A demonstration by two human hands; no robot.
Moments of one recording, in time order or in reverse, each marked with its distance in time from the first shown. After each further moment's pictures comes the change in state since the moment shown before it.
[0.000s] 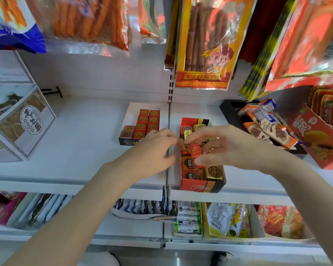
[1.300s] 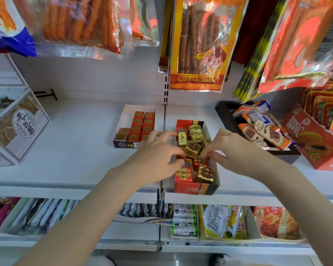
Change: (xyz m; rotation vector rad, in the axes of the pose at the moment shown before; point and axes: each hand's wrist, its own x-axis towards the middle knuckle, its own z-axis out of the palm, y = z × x) left_hand 0.009 0.013 0.010 0.099 -0.056 -0.047; right_hand -0.003 0.033 -0.007 -0.694 0.153 0.119
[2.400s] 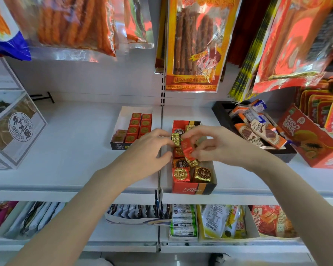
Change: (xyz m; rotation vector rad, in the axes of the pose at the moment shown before) left_hand -0.004 -0.010 -0.006 -0.163 0.140 0.038; right_hand 0.009 -0.009 -0.005 0.715 -0.087 -0.008
